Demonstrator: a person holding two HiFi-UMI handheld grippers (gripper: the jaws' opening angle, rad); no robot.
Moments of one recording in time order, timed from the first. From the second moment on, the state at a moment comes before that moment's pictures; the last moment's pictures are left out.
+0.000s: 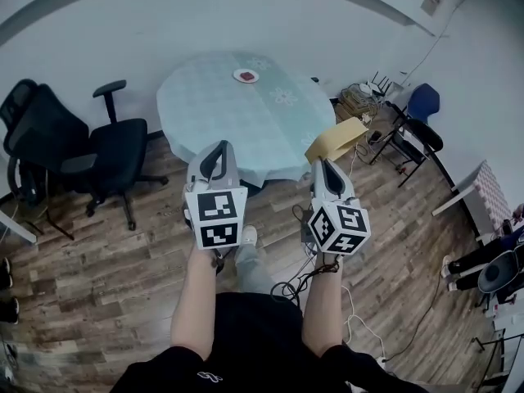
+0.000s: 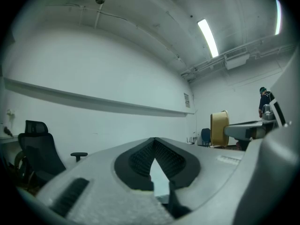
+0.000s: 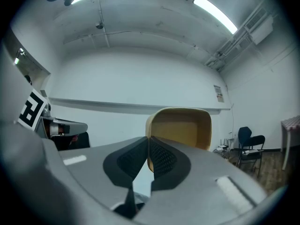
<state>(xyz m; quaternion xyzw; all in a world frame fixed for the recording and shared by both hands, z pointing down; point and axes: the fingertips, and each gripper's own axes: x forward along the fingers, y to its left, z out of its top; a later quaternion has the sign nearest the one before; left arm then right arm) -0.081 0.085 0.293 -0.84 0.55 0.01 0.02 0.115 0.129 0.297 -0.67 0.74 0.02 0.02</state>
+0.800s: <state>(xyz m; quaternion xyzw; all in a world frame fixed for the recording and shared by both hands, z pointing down) 0.014 -0.323 0.417 -0.81 0.57 -0.06 -0.13 0.204 -0.304 0.406 -0.65 0.76 -0.08 -0.08</state>
